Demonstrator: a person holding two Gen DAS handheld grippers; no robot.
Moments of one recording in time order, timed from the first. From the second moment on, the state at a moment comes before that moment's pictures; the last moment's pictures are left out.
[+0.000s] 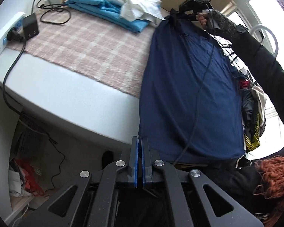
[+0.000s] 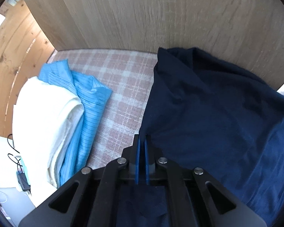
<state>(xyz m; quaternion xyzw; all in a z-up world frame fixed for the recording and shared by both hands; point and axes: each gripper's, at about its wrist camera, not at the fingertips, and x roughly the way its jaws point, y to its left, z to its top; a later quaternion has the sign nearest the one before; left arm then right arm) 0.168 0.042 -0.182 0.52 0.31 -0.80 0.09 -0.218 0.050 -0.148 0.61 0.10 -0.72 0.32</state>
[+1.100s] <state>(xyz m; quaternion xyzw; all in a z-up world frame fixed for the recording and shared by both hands) 0.117 0.207 -0.190 0.56 0.20 -0.80 -0.10 -0.280 0.187 -0.128 0.58 0.05 -0.77 0.27</state>
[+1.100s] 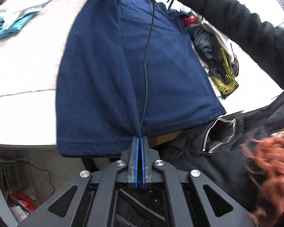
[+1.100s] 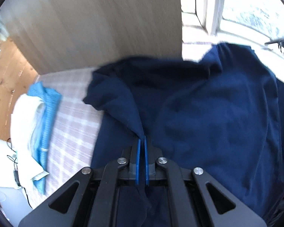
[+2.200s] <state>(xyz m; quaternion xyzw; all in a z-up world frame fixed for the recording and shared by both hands) 0.129 0.136 -0.224 0.58 0.24 -0.78 -0.04 -0.139 0.351 -0.057 0.61 -0.06 -0.67 0.41</state>
